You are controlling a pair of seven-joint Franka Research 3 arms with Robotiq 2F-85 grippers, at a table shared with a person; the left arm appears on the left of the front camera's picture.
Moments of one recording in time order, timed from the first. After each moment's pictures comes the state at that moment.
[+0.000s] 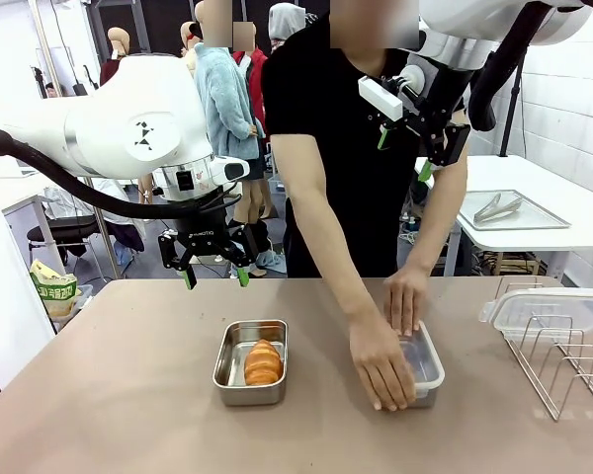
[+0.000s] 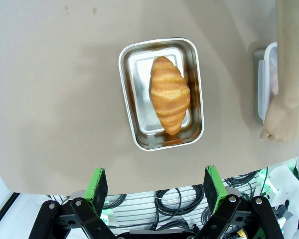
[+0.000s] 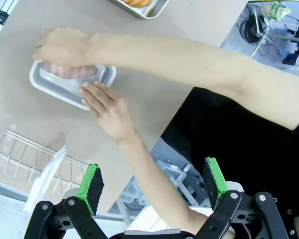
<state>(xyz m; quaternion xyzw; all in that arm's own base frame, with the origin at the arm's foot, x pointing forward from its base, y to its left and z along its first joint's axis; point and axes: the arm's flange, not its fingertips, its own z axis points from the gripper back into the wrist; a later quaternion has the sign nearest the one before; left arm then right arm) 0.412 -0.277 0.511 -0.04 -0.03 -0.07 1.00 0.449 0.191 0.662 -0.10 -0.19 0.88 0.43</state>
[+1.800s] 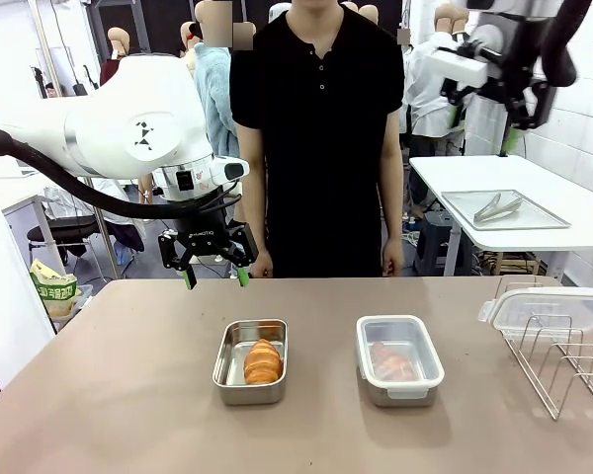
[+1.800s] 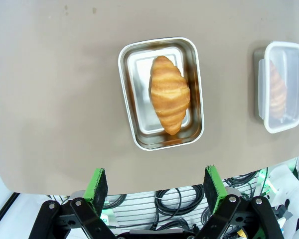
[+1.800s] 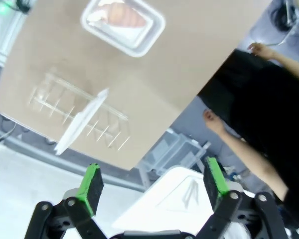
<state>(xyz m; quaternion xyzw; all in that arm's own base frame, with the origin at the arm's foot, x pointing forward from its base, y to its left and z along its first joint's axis) 0.412 -0.277 0.511 -0.04 -0.03 -0.07 1.00 0.434 0.104 0.706 -0.12 -0.09 0.89 0.43</state>
